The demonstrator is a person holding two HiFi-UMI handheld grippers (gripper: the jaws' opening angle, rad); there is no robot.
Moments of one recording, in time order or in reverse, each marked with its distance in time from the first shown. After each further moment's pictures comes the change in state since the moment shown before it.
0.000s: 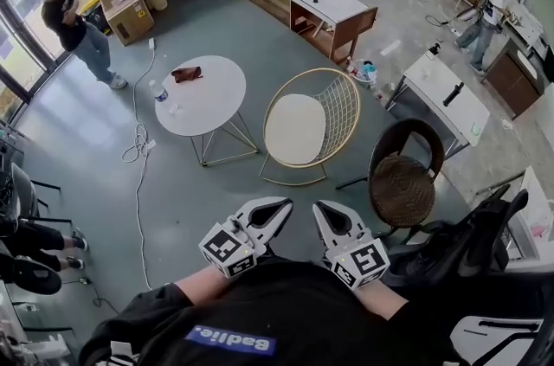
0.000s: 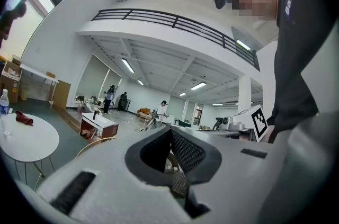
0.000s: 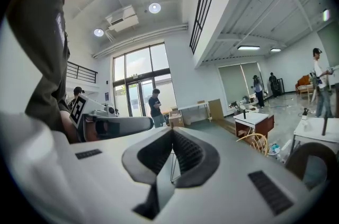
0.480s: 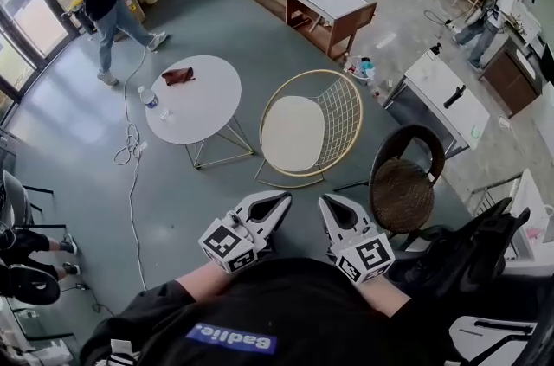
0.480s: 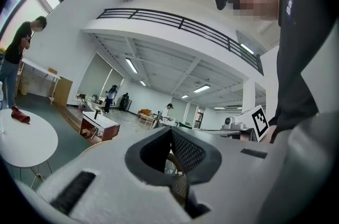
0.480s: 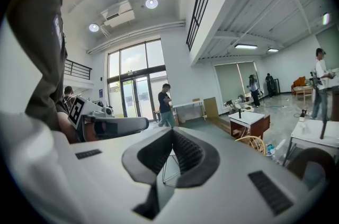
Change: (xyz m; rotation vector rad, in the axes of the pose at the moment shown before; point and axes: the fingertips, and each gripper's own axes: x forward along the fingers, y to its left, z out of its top) left arm 0.030 0.072 0.006 -0.036 -0.018 0.004; right arm 0.055 -0.050 0.006 -0.003 0.028 -0.048
